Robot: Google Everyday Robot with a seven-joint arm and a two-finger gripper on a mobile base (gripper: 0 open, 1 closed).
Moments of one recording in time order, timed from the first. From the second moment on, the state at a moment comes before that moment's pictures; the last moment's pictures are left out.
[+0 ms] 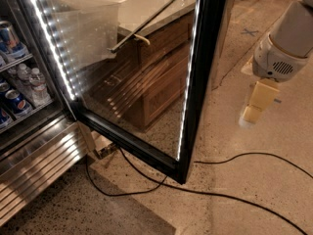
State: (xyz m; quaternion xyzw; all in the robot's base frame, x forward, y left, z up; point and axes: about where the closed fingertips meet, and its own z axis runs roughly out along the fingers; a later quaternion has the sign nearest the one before) arm 0.506 -0.216 0.885 -0.59 0.80 0.05 0.12
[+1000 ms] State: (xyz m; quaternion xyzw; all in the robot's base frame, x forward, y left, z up) arm 0.547 -0.185 0.870 -0.58 0.81 0.02 0.06
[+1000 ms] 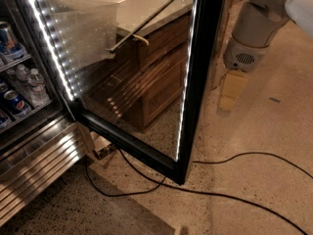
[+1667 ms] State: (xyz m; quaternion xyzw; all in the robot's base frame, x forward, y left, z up) arm 0.538 -0.216 0.859 -0.54 0.83 0.05 0.08
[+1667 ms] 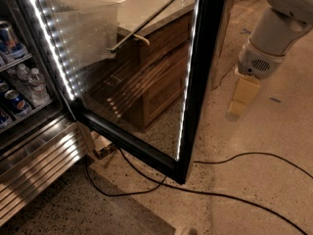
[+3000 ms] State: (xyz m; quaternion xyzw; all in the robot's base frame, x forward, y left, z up) arm 0.576 -0.197 0.865 -0.54 0.84 0.03 0.06
